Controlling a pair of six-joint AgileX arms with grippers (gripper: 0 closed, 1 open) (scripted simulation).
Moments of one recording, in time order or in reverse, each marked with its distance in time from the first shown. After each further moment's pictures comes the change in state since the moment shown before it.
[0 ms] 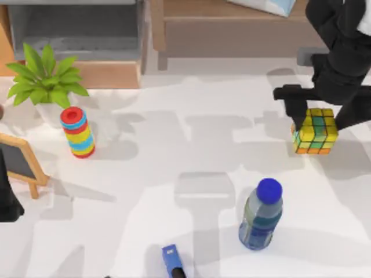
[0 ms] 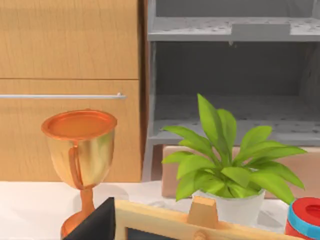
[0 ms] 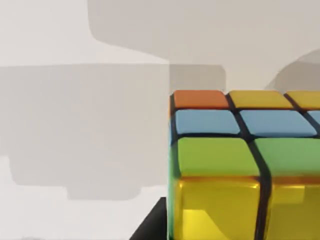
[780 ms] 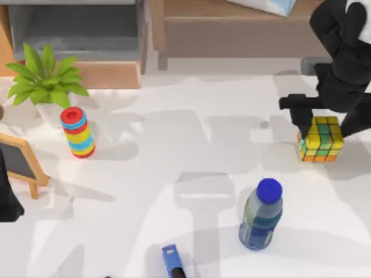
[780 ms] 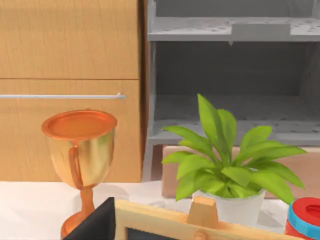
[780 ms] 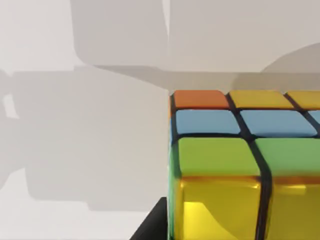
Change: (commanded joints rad) left arm 0.000 0.000 0.000 0.000 0.000 0.000; right arm -0.024 0.022 -0.034 0.026 0.011 -0.039
